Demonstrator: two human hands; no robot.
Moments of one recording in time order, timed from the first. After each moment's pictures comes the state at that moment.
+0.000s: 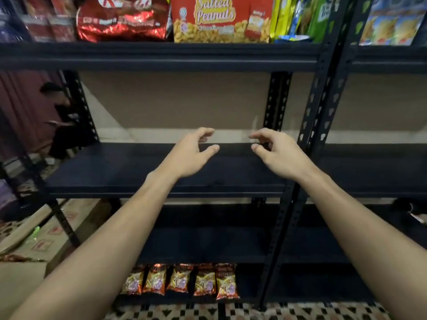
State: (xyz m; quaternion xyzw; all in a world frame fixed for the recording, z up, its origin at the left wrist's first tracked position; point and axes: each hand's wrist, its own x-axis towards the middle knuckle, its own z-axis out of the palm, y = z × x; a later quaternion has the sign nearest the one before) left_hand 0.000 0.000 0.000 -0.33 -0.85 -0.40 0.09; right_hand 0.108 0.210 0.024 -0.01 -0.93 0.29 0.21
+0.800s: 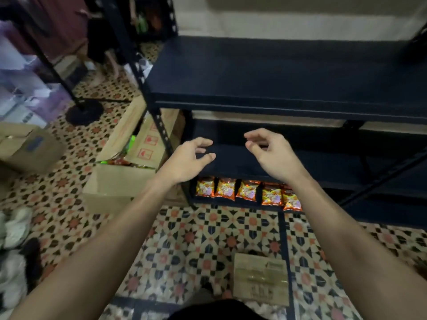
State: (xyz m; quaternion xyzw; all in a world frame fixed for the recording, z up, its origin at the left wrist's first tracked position) left_hand -0.069 -0.371 -0.202 -0.17 -0.89 -0.41 -0.13; right_hand -0.007 -0.147 -0.173 -0.04 -0.89 0.46 0.03
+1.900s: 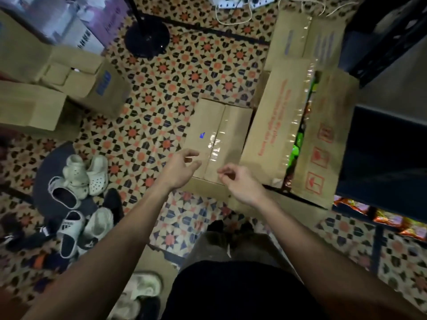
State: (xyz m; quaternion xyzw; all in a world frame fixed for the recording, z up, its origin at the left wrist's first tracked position) left_hand -0.319 -0.884 -0.348 0.09 -0.88 -0.40 -0.23; right_hand -0.294 -0.689 -0.343 -0.04 -0.81 0.48 -0.33
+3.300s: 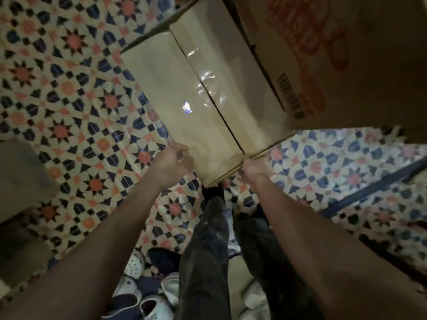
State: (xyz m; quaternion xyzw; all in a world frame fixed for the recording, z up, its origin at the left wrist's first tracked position) left_hand -0.528 -1.023 -0.665 -0.17 -0.83 -0.15 -0.51; right_hand -0.338 -0.886 -0.800 -0.73 -0.36 0.57 -0.13
